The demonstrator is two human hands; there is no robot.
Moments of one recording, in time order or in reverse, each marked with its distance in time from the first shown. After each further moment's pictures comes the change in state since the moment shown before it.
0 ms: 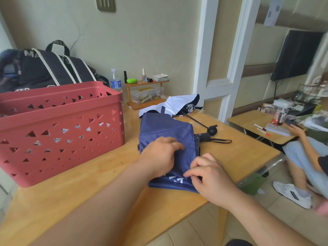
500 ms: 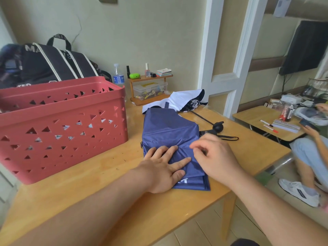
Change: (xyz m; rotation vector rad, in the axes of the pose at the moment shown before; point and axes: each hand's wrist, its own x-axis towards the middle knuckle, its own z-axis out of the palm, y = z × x) left_hand -0.029 0.002 0.010 0.317 -0.456 -0.068; right_hand 0.048 -0.005 -0.019 0.108 0.131 0.147
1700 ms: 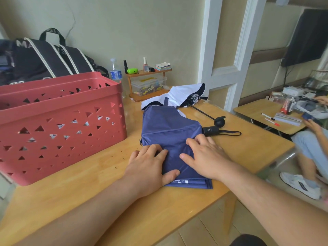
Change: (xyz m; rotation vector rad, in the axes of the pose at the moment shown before) left_hand -0.022 -0.012 0.016 -0.064 0.252 -0.204; right_hand 0.013 0.004 0.026 -0.429 -0.508 0.227
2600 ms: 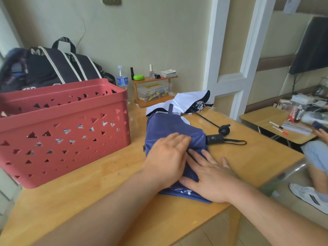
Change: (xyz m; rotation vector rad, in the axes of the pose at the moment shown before) left_hand 0.039 0.023 -0.021 -0.094 0.325 0.252; right_hand -0.022 -0.001 0.000 -0.060 -0.256 -0.061
